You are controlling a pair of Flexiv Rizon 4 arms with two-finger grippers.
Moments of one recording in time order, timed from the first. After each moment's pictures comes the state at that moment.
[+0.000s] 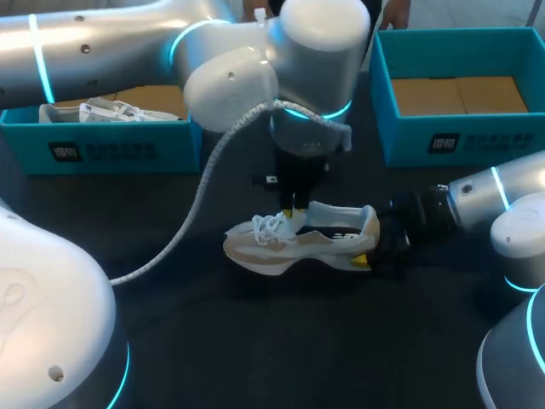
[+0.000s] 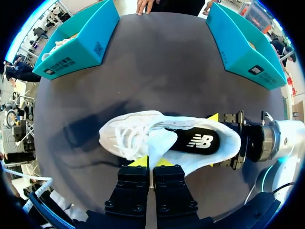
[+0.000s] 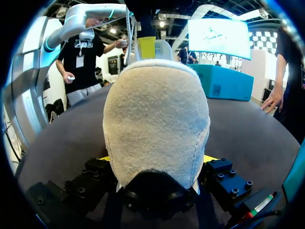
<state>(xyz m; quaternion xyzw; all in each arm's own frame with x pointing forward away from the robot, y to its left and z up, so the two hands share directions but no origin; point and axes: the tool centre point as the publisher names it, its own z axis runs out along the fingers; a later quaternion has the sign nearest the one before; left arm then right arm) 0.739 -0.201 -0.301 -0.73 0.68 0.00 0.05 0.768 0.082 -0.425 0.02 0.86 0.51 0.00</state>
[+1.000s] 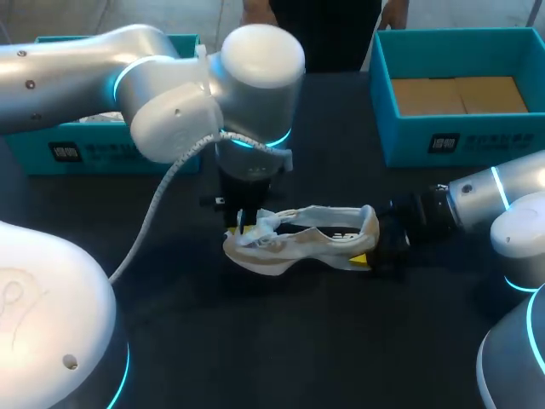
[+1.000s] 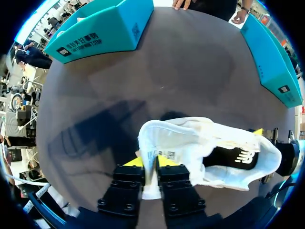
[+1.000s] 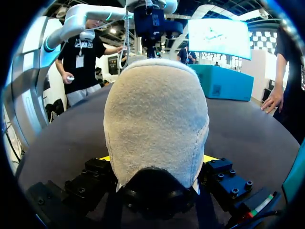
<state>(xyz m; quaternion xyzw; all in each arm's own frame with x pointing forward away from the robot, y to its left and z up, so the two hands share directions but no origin) 0.743 -0.112 -0.354 -0.77 0.63 0.02 0.07 0.768 0.082 -0.424 0.02 0.86 0.51 0.00</state>
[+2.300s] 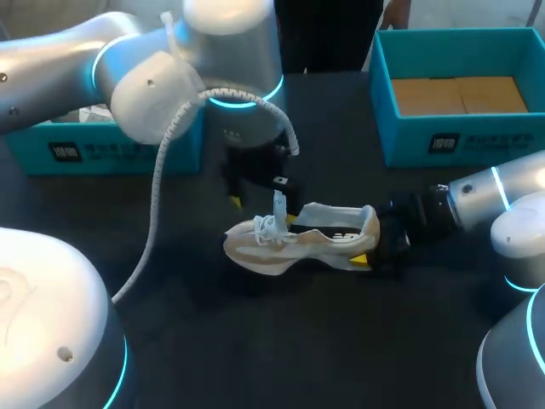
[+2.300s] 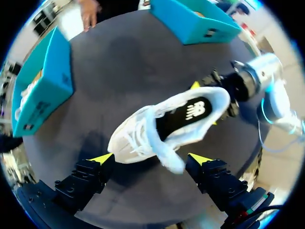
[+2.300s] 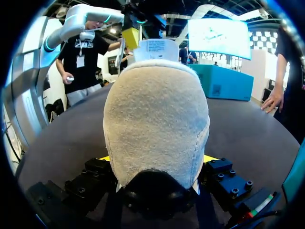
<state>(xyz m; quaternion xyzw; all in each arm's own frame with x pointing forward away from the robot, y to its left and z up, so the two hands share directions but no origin) 0.735 -0.165 -0.285 -0.51 0.86 -0.05 -0.02 0.768 0.081 -0.424 0.02 0.86 0.51 0.00</state>
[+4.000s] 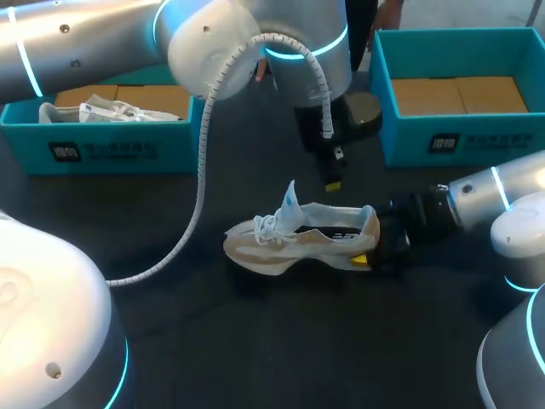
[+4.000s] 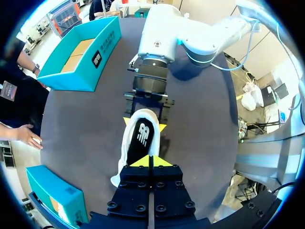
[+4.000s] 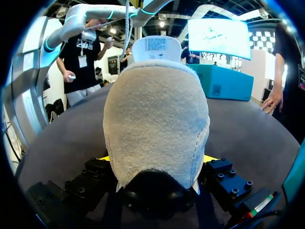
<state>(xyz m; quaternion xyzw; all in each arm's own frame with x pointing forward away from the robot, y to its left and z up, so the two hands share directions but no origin) 0.743 -0.258 -0.232 -0.09 0.99 -0.10 -0.03 0.768 0.082 -0.424 0.02 0.86 0.51 0.00</state>
